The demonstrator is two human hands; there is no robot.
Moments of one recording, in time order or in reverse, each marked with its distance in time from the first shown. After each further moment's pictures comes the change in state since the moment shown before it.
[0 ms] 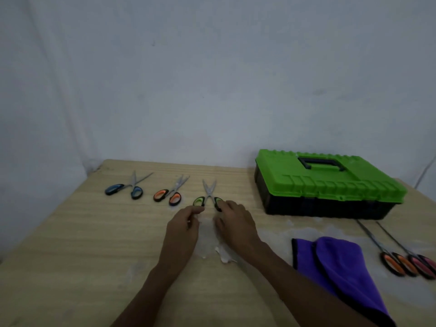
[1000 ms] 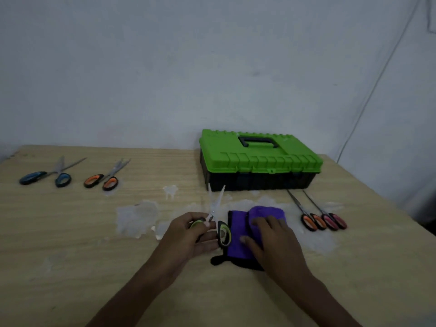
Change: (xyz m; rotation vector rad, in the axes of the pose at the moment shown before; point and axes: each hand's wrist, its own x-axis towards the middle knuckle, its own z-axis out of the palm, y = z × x) left_hand -0.079 0.112 0.061 -0.902 -0.553 -0.553; right_hand -0.177 0.106 -0.122 -0.230 0.050 0.207
